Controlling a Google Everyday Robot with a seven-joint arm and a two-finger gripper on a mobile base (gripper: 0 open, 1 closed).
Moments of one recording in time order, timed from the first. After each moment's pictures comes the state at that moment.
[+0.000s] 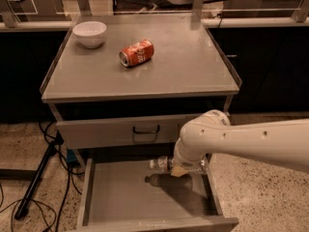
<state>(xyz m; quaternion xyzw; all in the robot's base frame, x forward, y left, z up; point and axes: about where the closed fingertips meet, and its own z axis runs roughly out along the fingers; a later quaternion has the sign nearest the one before) 0.517 -0.087 0.561 -0.65 0.75 0.00 0.14</state>
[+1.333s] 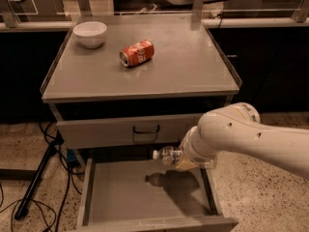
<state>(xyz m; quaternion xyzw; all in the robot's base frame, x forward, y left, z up) 0.499 -0.104 0.645 -0.64 0.74 -0.01 0.20</state>
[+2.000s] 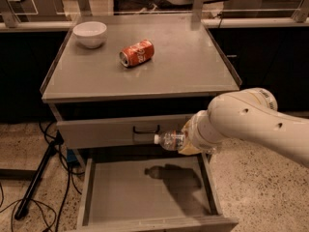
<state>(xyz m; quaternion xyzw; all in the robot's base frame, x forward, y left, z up) 0.517 -0.107 0.706 -0.64 0.72 -0.03 0.25</state>
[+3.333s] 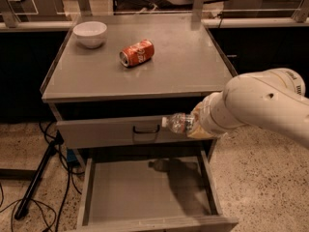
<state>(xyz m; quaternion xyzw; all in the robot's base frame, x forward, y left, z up) 0.530 -0.130 0.771 -0.64 0.72 -0.08 0.28</state>
